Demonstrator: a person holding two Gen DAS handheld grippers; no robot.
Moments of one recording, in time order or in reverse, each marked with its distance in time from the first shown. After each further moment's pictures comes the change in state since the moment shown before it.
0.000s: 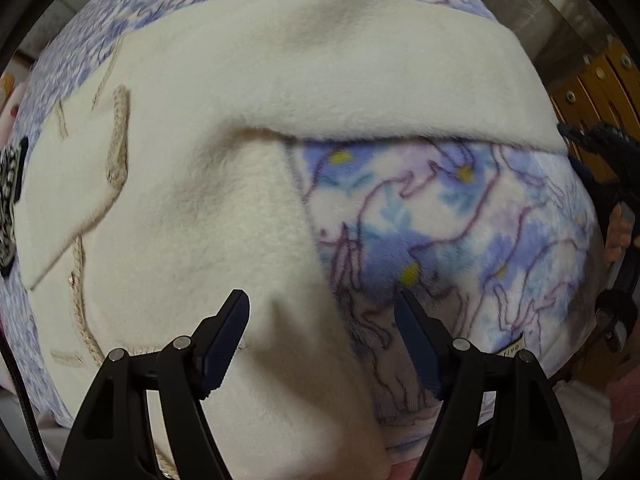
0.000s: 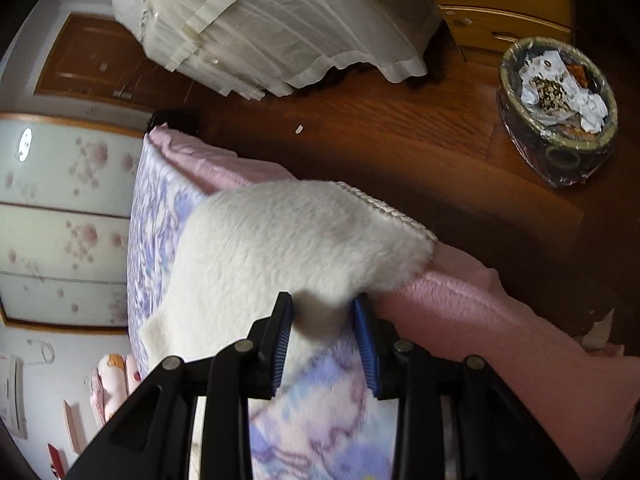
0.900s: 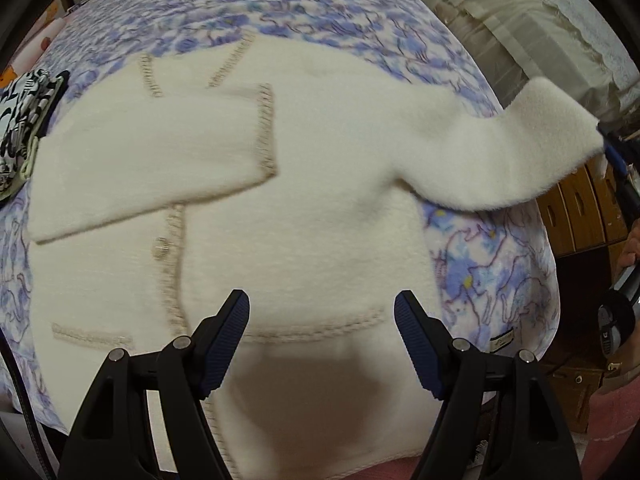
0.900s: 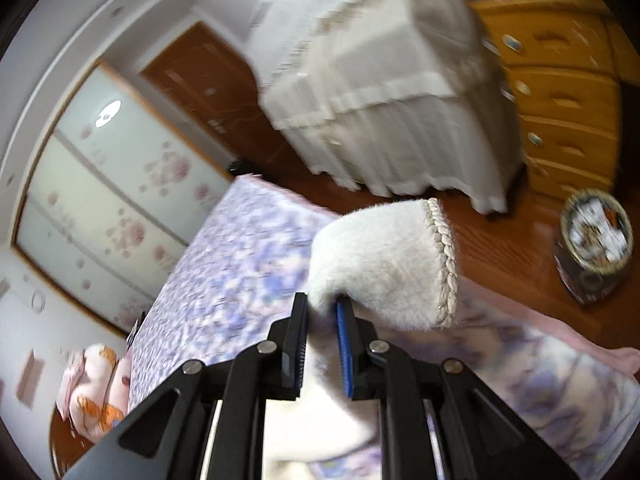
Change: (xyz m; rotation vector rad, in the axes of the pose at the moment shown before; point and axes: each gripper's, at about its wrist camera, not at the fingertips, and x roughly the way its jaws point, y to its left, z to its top) left arm -0.072 0.195 -0.053 -0.173 -0.201 -0.200; right arm -0.100 0.196 -0.105 -0.371 -0.388 0.122
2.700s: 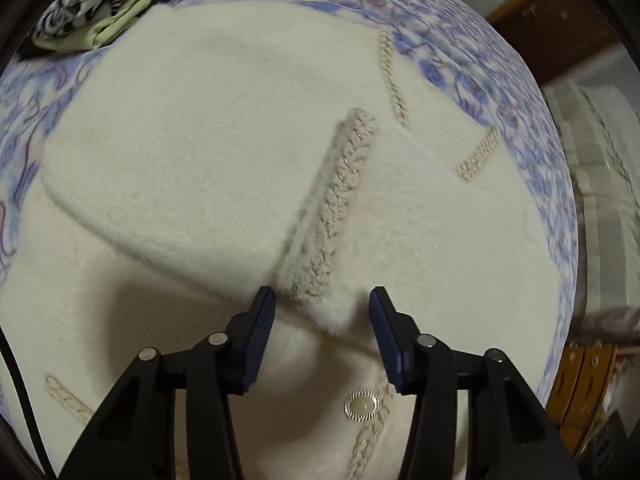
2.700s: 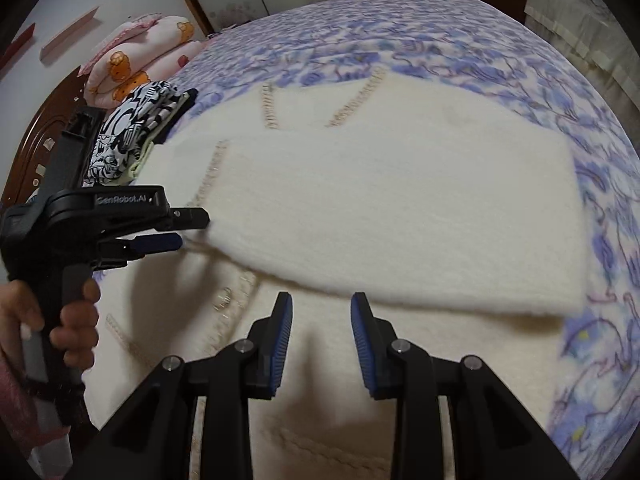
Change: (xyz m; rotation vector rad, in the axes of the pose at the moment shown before) left arm 0.091 0.236 0.054 -0.592 -0.112 -0.044; right arm 0.087 0.187 -0.302 -0.829 0.699 0.135
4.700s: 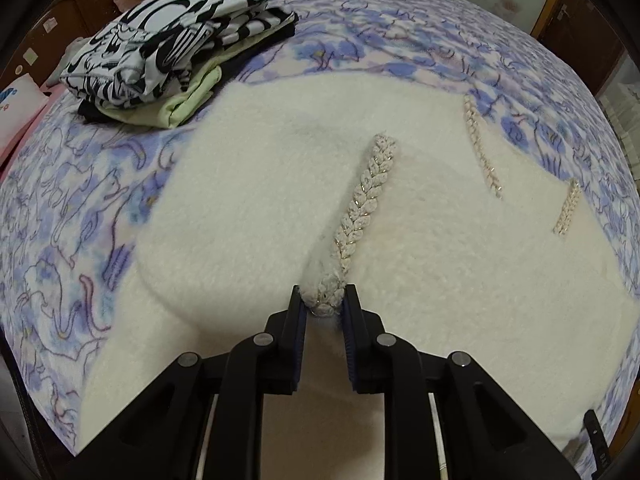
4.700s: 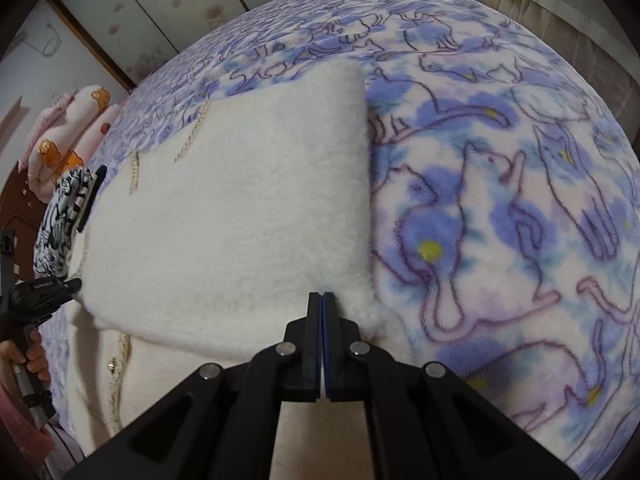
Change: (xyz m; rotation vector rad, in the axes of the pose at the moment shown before) left arm -0.014 0.025 0.040 0.042 -0.160 0.325; right arm 0.018 -0.143 0.013 0.284 -0.033 -0.072
